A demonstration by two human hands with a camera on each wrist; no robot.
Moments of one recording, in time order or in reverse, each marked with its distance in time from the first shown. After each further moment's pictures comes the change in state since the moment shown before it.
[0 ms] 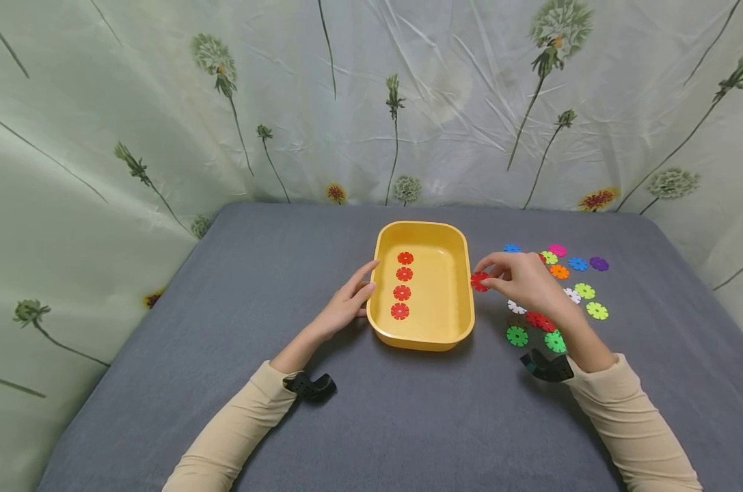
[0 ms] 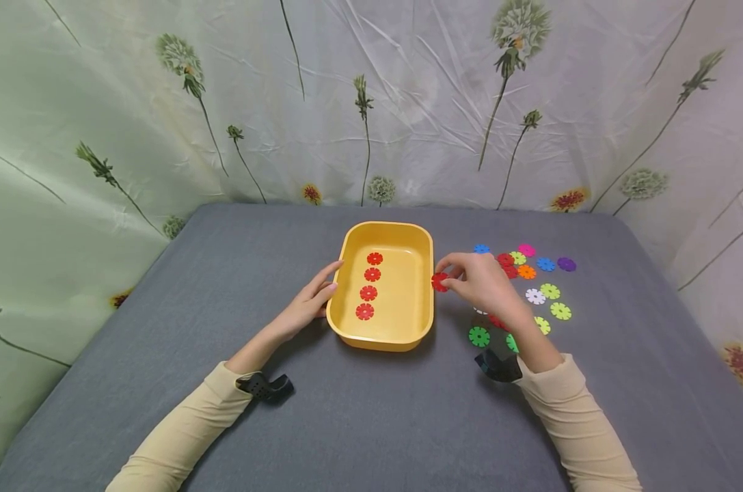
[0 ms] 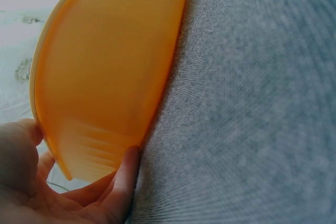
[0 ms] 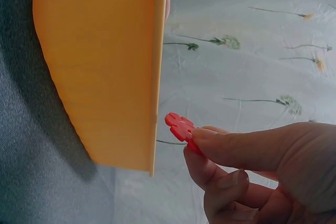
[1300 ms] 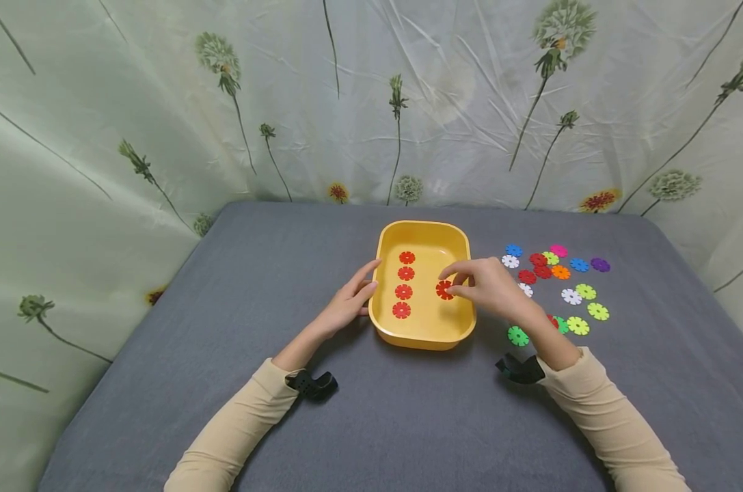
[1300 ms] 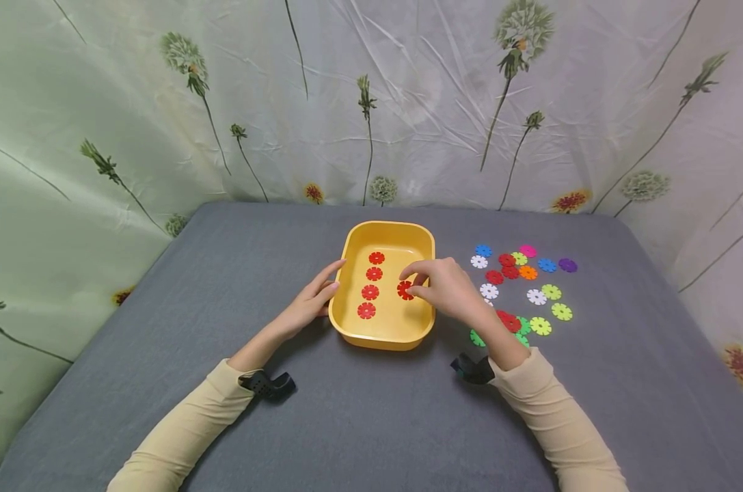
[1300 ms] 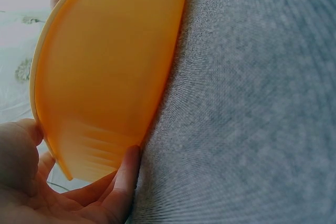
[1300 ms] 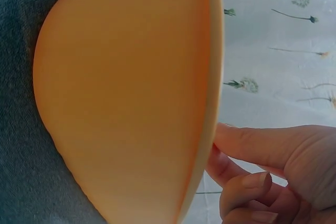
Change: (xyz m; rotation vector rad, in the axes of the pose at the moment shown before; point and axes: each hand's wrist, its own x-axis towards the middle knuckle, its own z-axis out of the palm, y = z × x) left_hand 0.009 -0.018 -0.001 0.000 0.012 0.014; right_hand 0.019 -0.031 0.032 0.015 -0.048 -0.082
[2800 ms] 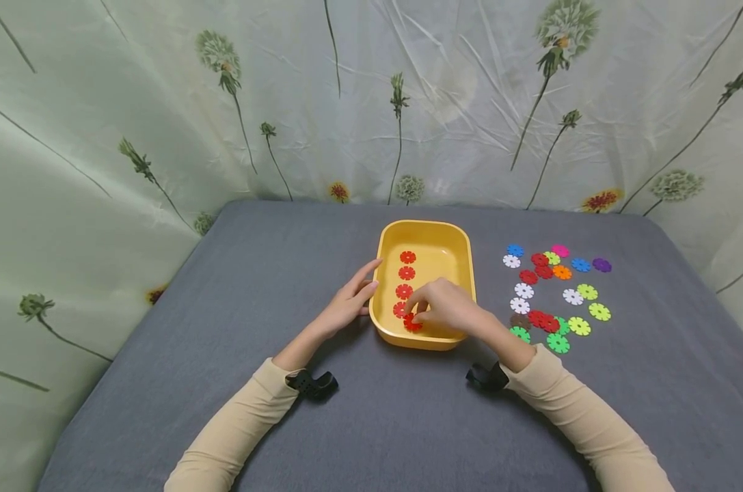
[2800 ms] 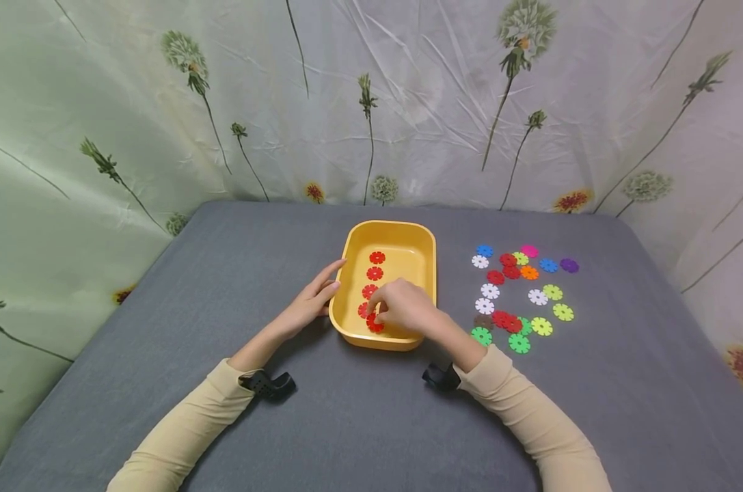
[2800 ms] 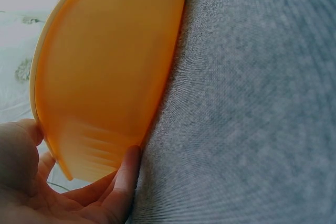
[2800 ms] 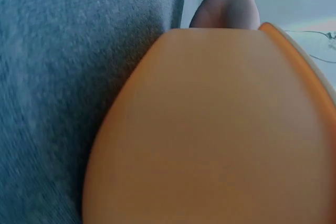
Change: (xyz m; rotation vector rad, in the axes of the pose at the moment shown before) left_hand 0.001 0.002 -0.001 0.009 -0.006 -0.023; right_hand 0.019 -0.027 0.049 -0.099 -0.226 -0.123
